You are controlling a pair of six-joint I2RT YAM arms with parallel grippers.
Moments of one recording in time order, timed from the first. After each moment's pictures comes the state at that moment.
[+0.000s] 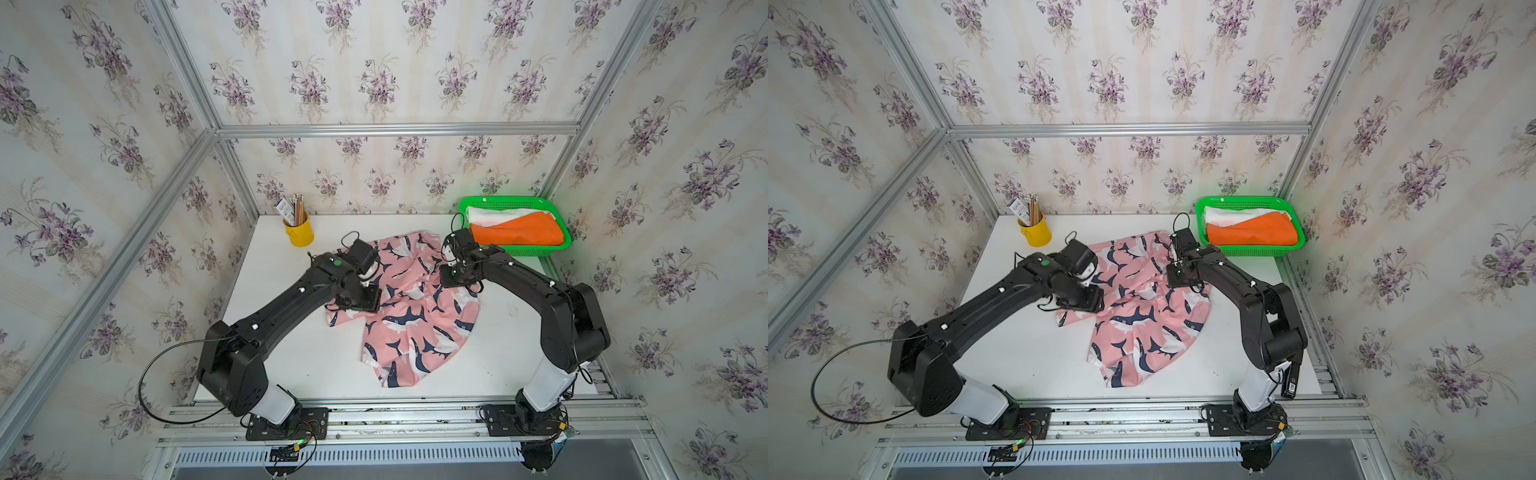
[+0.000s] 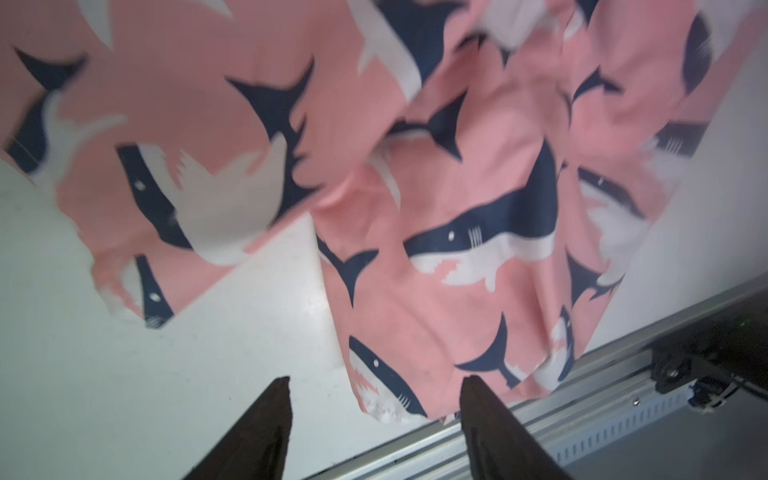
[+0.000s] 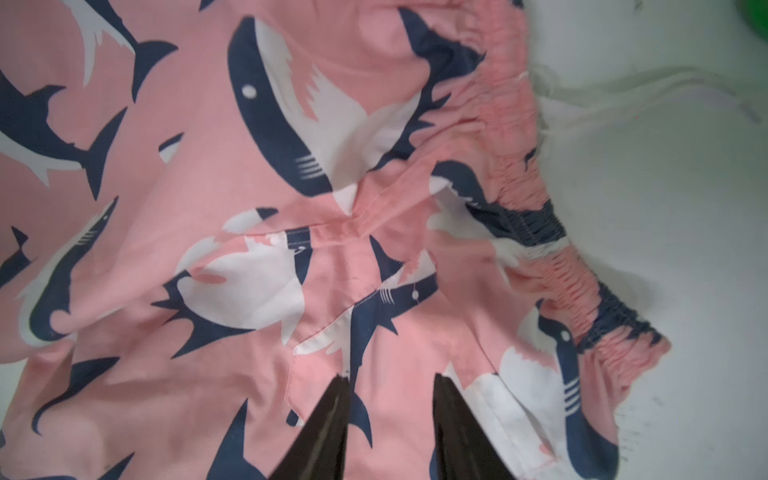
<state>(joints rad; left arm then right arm) -0.66 1.48 1.19 -1.05 0.12 -0.43 0.42 1.74 1.24 -0.69 -0.06 0.24</state>
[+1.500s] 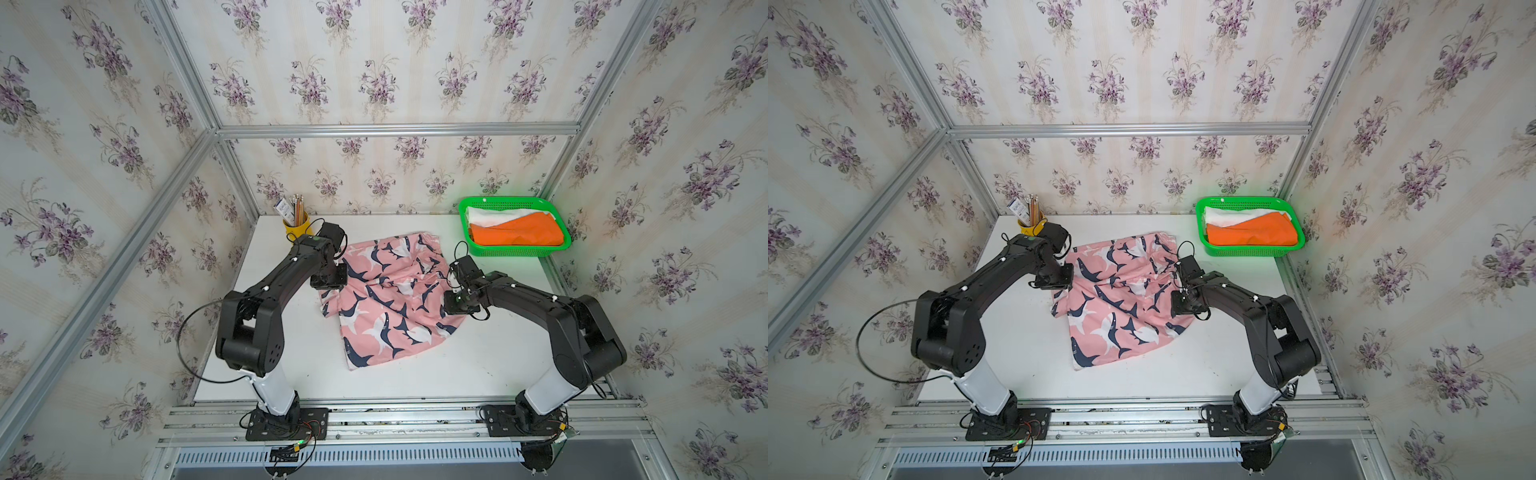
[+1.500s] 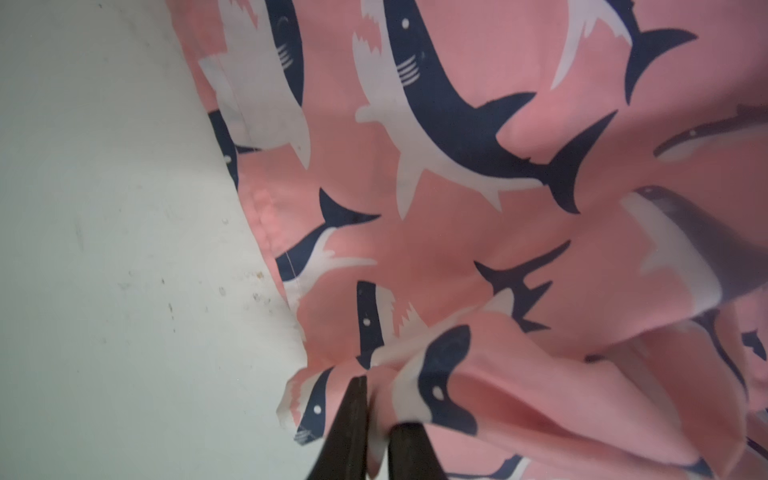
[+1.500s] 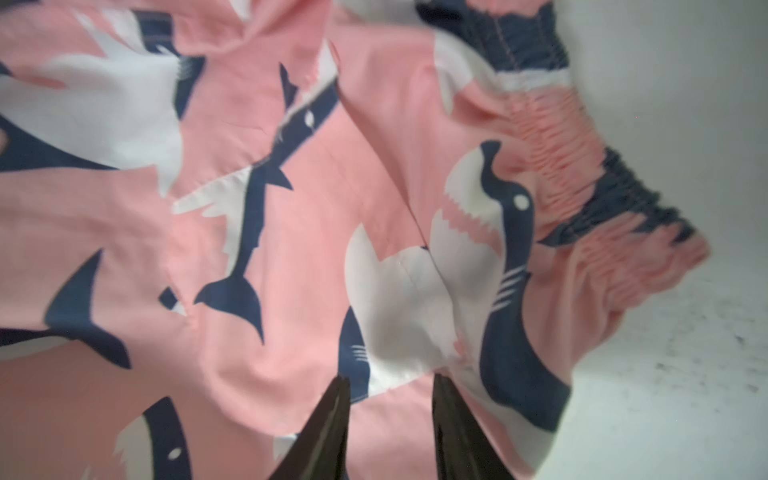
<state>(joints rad) -0.21 1.80 1.44 -0.99 -0.01 -0.29 0.45 1.59 0.96 -0.56 -0.07 0.36</state>
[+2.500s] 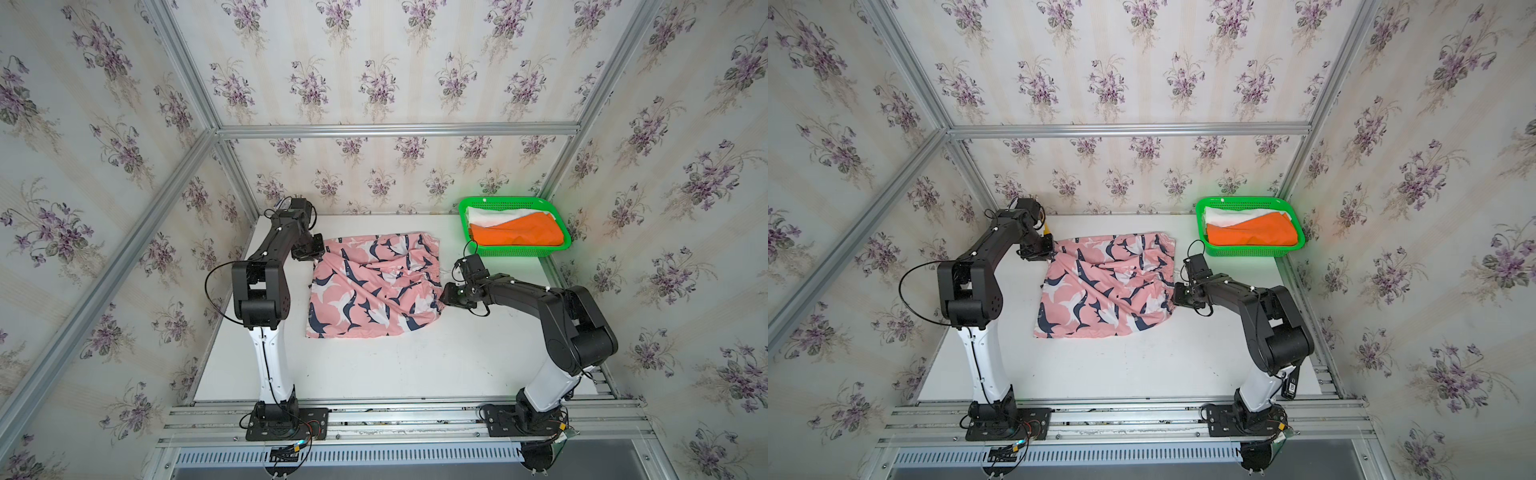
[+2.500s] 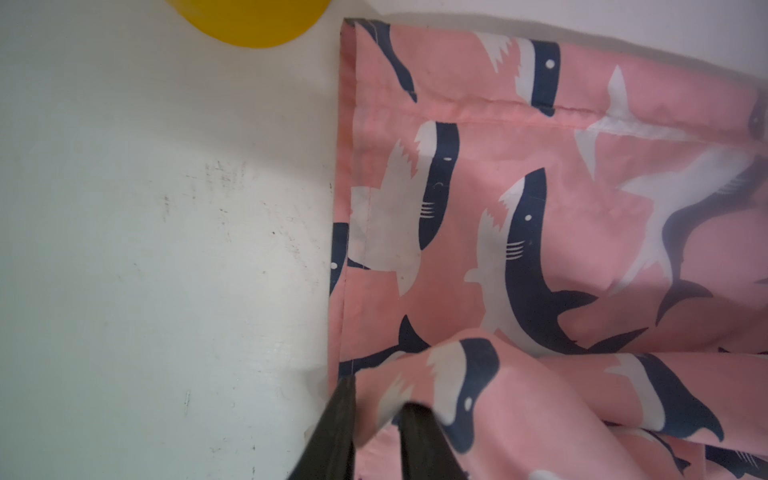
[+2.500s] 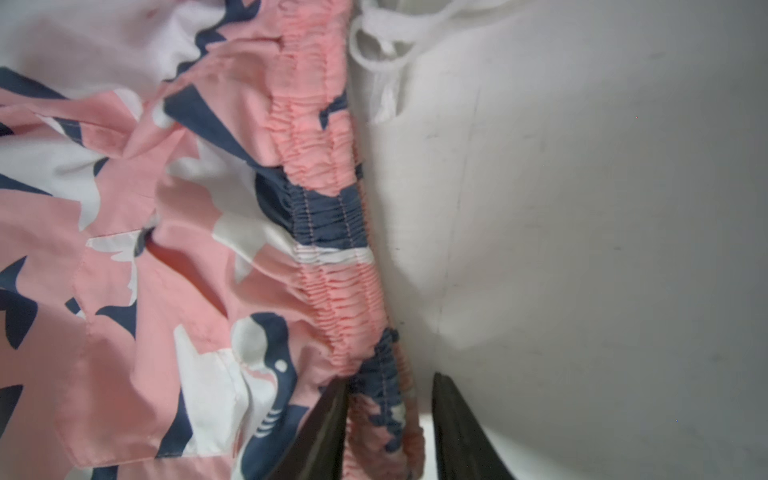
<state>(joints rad) 0.01 2.14 1.87 -1.03 0.07 -0.25 0.35 1.74 0.90 -0.28 -0.22 0.46</state>
